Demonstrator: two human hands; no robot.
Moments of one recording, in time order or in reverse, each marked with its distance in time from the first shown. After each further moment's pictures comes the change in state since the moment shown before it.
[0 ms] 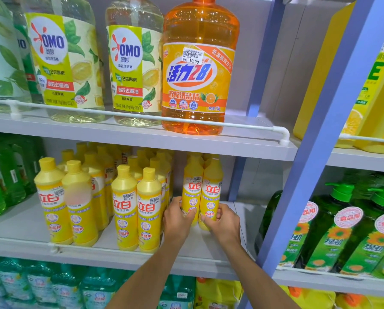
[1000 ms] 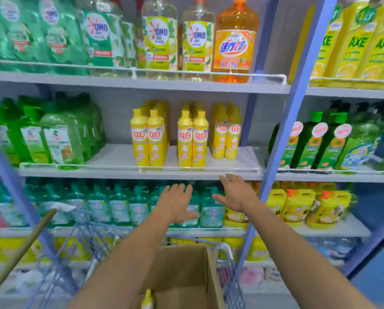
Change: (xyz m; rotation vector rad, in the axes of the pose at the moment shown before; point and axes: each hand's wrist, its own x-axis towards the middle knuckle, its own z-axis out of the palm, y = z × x) left_hand -0.195 -0.055 -0.269 1.102 -0.543 0.623; right_hand -0.277 -0.098 -0.004 -0.877 -0.298 -0.239
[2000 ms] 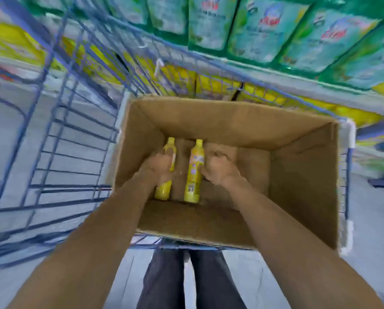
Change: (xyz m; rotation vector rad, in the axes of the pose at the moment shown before) left_hand -0.191 -0.136 0.438 -0.532 -0.749 -0.594; right_hand -0.033 -0.228 0.485 0.230 -0.825 -0.051
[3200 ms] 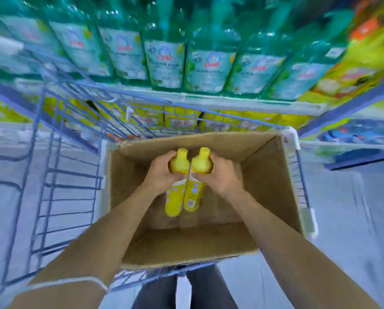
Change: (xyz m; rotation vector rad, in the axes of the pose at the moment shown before) left_hand -0.001 0.051 -0.041 -0.707 0.157 0.352; right_hand -0.065 0.013 -0.060 0.468 0.400 0.116
